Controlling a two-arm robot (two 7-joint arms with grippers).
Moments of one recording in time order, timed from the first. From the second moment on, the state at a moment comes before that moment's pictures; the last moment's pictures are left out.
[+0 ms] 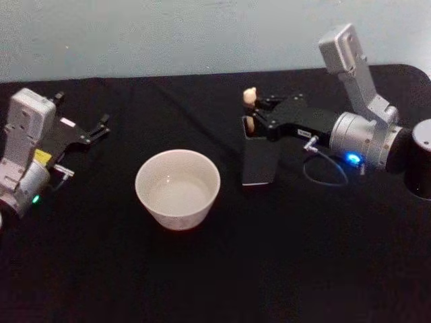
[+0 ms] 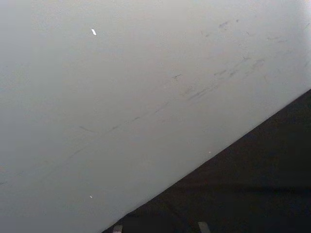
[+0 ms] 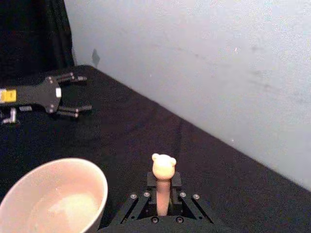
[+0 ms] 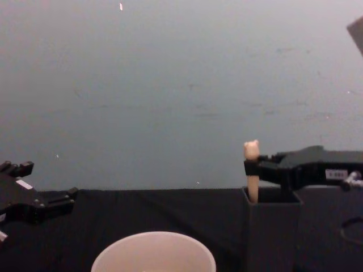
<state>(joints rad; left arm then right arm) -0.20 0.60 0.45 -1.41 -0.25 -0.12 0.03 0.37 0.50 -0.47 -1.52 0.43 0.25 0.48</state>
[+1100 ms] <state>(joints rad) -0.20 0.60 0.45 -1.41 -0.25 -0.12 0.03 0.36 0.54 -0.39 -1.67 0.51 0.17 0.46</state>
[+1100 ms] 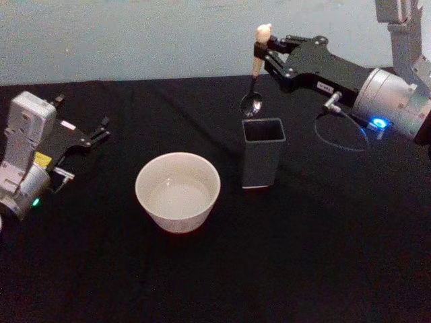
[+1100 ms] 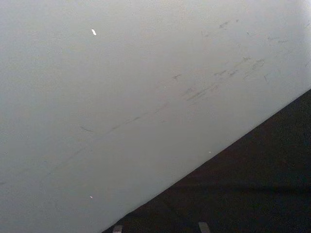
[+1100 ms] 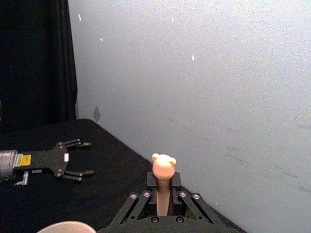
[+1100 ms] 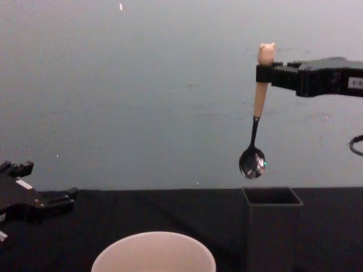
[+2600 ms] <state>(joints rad) -0.20 0.60 0.45 -1.41 -0.25 -0.12 0.03 0.42 0.41 -0.57 -1.57 0.49 0.09 0.54</state>
